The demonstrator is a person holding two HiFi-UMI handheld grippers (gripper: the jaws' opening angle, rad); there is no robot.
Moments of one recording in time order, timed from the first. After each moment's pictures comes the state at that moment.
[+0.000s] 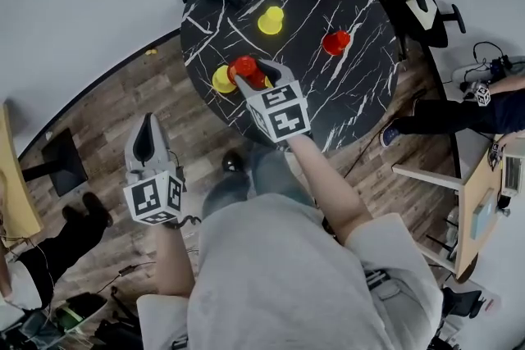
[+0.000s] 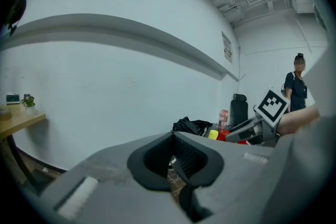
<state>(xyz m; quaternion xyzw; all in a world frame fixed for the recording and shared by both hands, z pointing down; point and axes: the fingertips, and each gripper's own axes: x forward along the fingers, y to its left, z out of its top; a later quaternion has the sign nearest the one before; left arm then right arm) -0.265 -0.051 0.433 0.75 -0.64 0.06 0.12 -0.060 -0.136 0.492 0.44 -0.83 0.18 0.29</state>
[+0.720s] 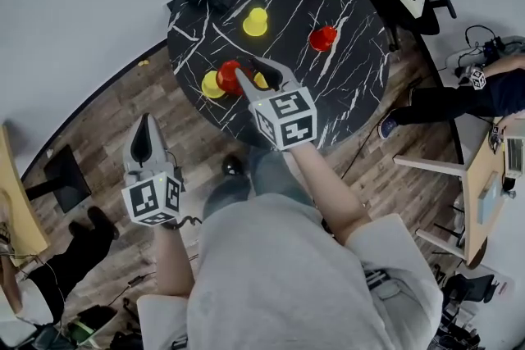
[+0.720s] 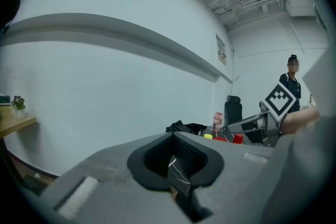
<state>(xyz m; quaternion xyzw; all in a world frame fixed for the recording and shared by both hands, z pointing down) -0.244 -0.067 0.421 0.77 -0.62 0.05 0.11 -0.034 -0.138 0.445 0.48 -0.84 0.16 0.17</state>
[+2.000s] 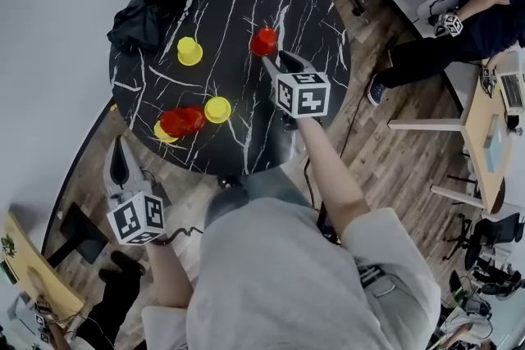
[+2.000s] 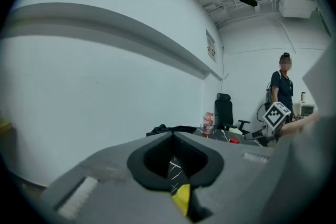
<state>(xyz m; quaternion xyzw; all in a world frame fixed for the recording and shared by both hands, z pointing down) -0.154 -0.149 0.409 0.81 -0.57 0.07 0.10 0.225 -0.180 0.510 0.66 -0.68 0.28 0.15</state>
